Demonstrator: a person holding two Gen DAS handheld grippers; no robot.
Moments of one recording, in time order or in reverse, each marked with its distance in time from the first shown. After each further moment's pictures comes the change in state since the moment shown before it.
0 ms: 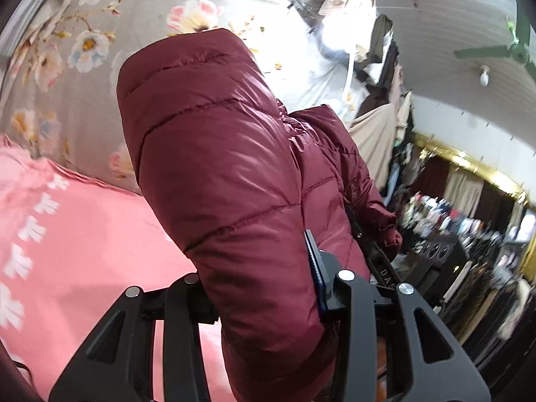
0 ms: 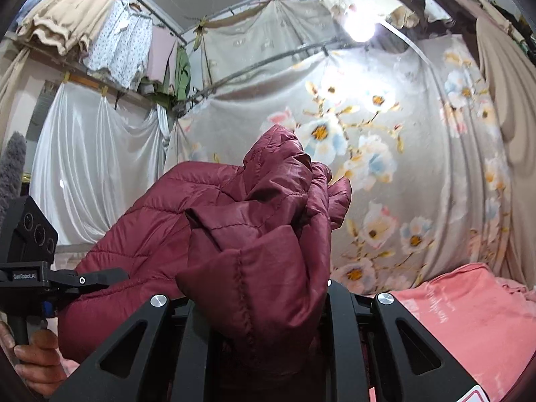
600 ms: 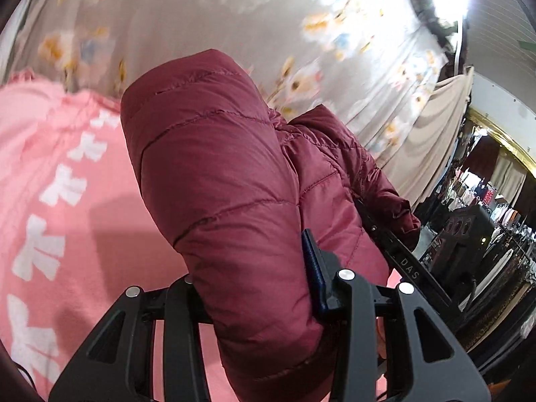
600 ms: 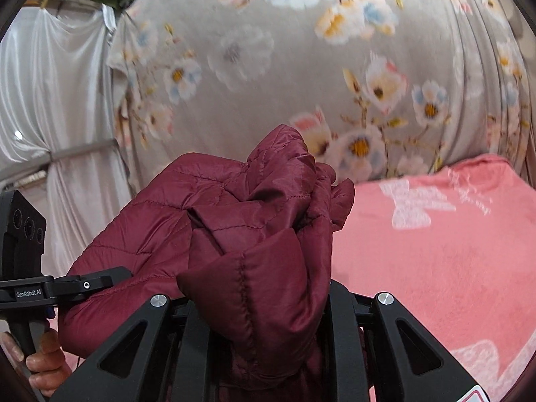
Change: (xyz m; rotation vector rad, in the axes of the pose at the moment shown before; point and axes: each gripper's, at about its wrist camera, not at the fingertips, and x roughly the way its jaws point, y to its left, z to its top) left arm 0.115 0.286 -0.070 -0.078 0.222 0.142; right arm 0.204 -0.004 -0.235 0.090 0.380 -0.130
